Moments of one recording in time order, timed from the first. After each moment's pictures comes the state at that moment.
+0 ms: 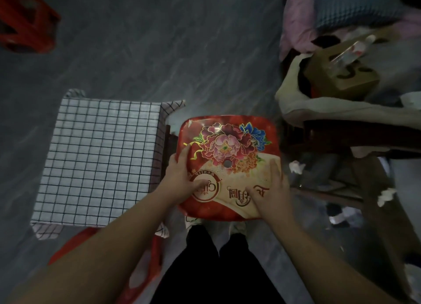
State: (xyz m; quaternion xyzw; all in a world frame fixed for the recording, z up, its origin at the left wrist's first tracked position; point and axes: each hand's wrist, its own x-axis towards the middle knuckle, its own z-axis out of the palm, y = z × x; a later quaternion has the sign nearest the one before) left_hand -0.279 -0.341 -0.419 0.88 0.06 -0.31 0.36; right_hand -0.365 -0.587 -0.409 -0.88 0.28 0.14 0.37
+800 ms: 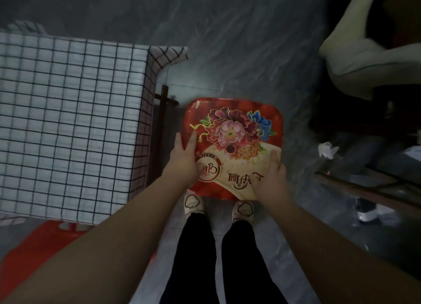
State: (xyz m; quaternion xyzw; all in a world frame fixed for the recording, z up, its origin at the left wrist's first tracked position) left_hand -0.262 -0.341 -0.643 0.90 0.08 -0.37 0.23; right_hand -0.336 -0.566 -0.650 -0.86 0.30 0.27 0.31
